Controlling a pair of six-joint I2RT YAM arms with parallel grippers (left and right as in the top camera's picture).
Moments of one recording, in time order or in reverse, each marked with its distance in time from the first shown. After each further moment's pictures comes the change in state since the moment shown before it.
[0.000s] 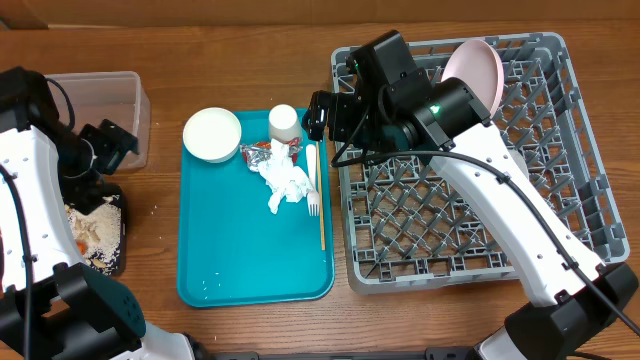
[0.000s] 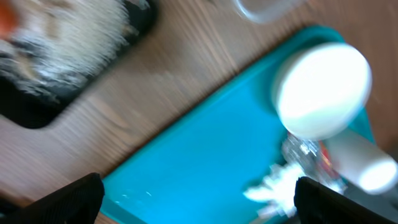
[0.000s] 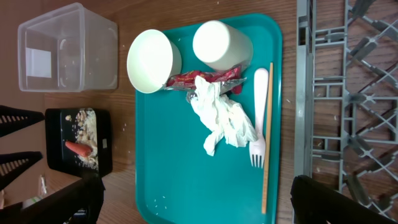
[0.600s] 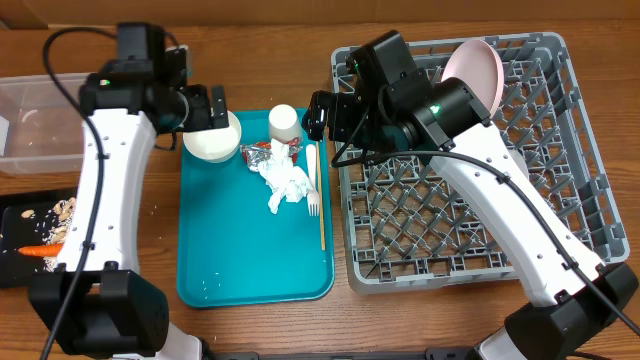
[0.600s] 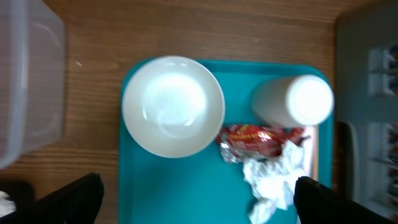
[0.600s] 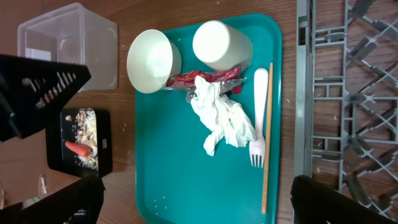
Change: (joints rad) left arm -0.431 0.000 0.000 0.351 -0.130 0.456; right arm 0.000 0.000 0.000 0.000 0.000 0.000
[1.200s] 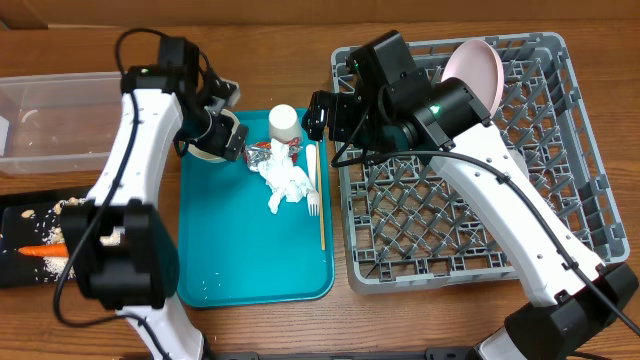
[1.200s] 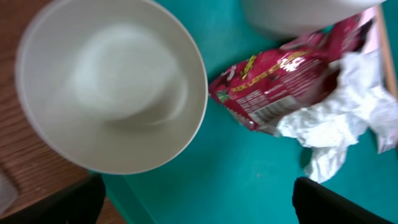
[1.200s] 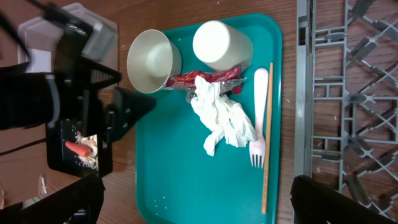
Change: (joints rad) left arm -0.016 0.240 0.000 -0.088 0.070 0.483; right arm 0.000 0.000 0.000 0.000 0.000 0.000
